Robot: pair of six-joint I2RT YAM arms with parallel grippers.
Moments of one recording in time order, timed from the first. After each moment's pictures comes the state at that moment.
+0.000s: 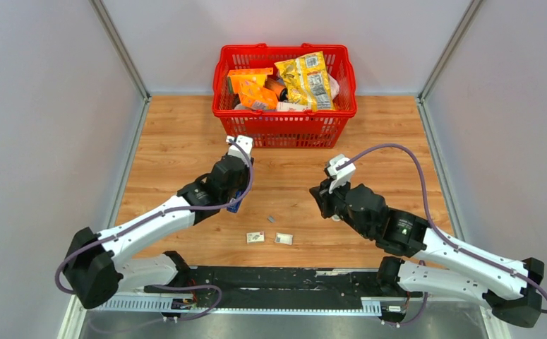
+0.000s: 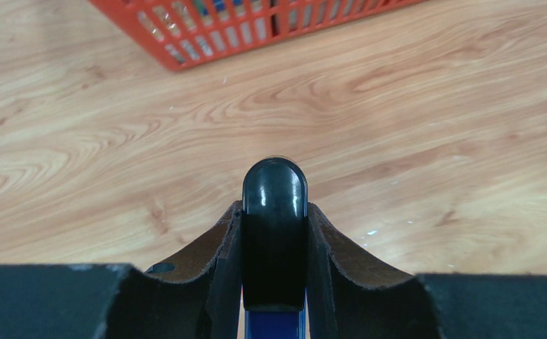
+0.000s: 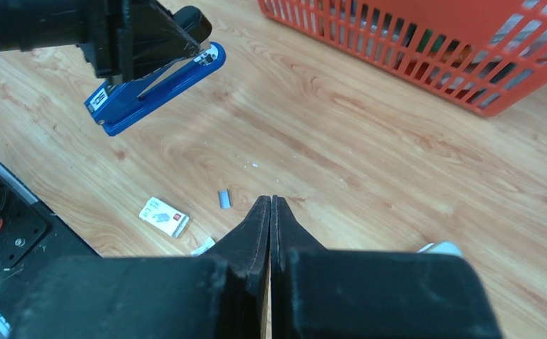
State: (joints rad) left arm -0.79 1.12 0.78 -0.16 -0.43 -0.22; right arm 1.12 0.77 0.80 -0.34 0.44 0.25
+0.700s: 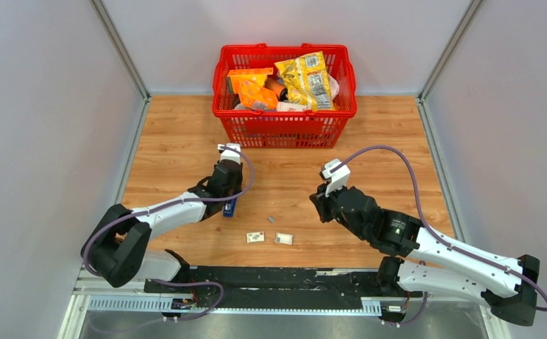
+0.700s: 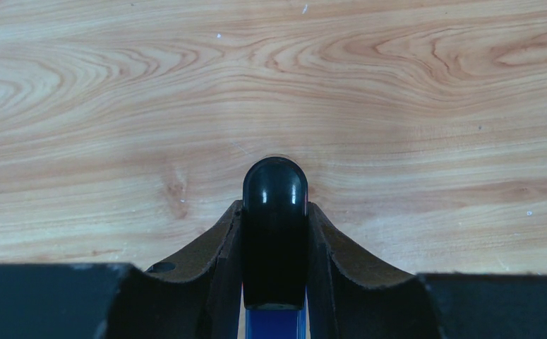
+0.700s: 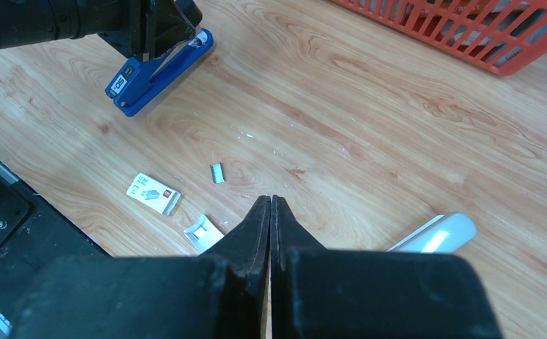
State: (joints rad) left arm -0.62 1.34 0.60 0.09 -0.44 -0.29; right arm 1.12 0.80 0.75 -0.37 0.43 0.32
